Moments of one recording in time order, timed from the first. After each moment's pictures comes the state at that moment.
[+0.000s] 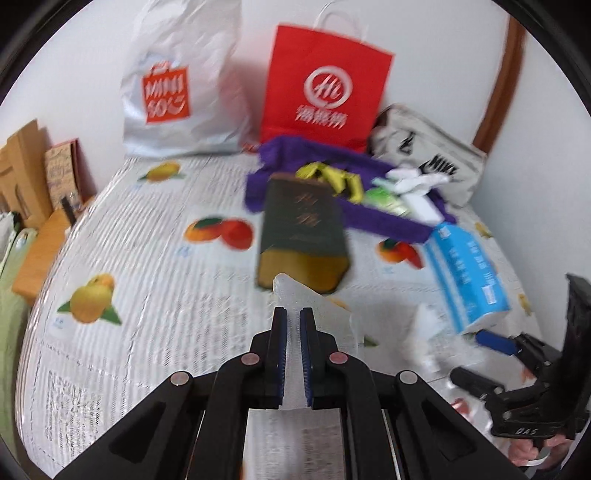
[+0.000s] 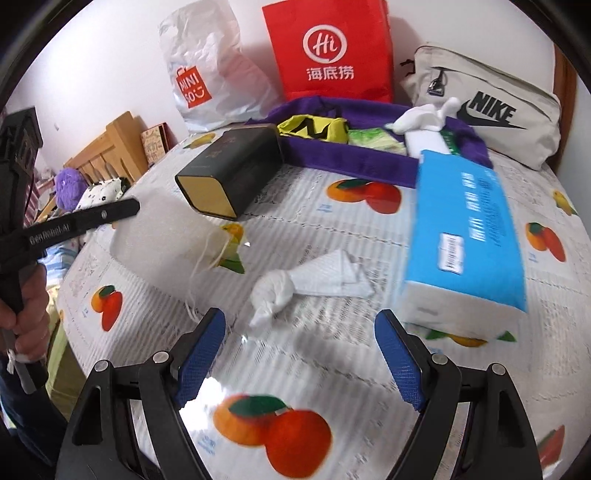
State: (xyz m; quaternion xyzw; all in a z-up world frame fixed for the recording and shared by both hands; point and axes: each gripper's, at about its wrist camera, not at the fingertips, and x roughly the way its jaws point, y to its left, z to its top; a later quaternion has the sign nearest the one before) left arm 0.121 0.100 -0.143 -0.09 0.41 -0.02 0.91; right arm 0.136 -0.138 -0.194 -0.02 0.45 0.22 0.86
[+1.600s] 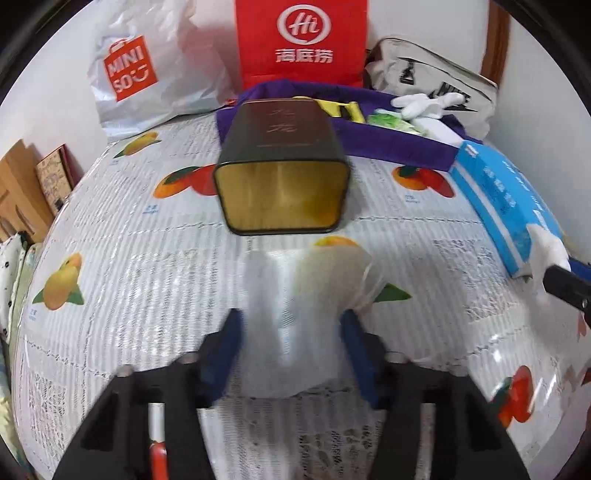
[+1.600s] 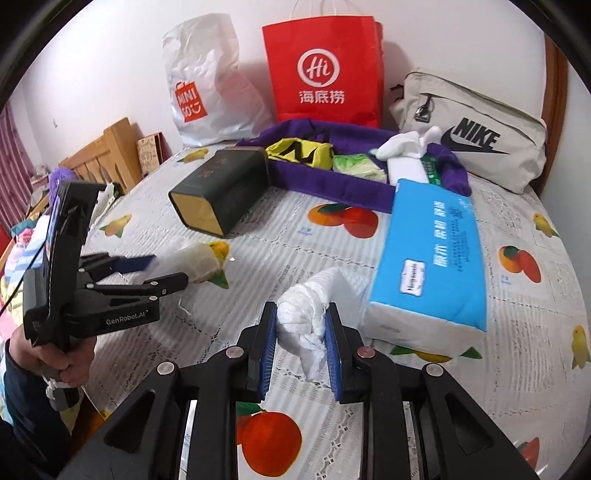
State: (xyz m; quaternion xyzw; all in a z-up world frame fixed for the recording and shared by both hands) left arm 0.133 0.052 -0.202 0.00 0.45 -0.01 0.89; right arm 0.127 -0.162 -0.171 -0.03 0.41 0.21 0.89
